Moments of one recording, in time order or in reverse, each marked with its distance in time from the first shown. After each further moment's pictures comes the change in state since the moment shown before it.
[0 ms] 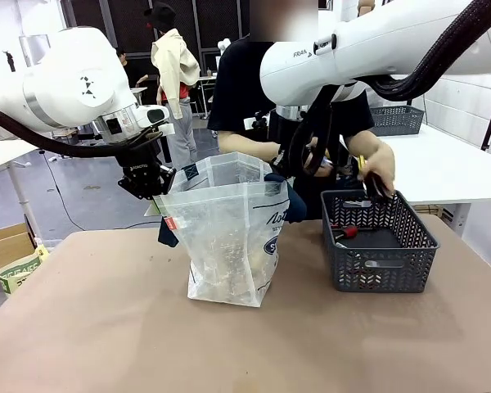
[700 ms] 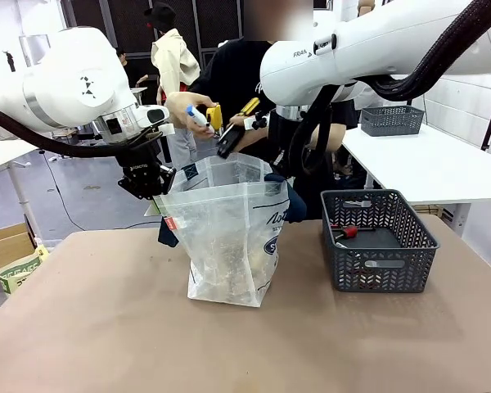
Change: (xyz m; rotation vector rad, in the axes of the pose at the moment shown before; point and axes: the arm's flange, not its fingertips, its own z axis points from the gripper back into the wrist) left arm 0.000 0.000 0.000 0.000 0.000 0.000; right arm 0.000 0.000 0.000 0.000 0.000 0.000
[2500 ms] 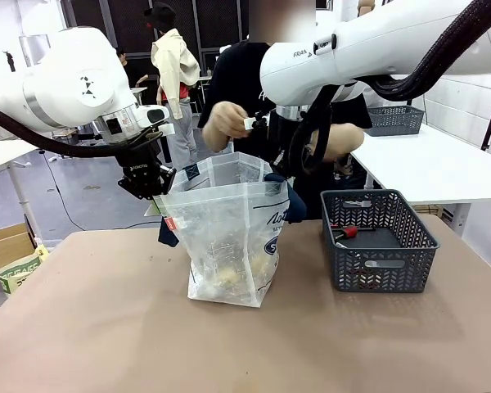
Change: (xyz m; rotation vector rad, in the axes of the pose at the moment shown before) left arm 0.000 0.000 0.000 0.000 0.000 0.000; right arm 0.000 0.000 0.000 0.000 0.000 0.000
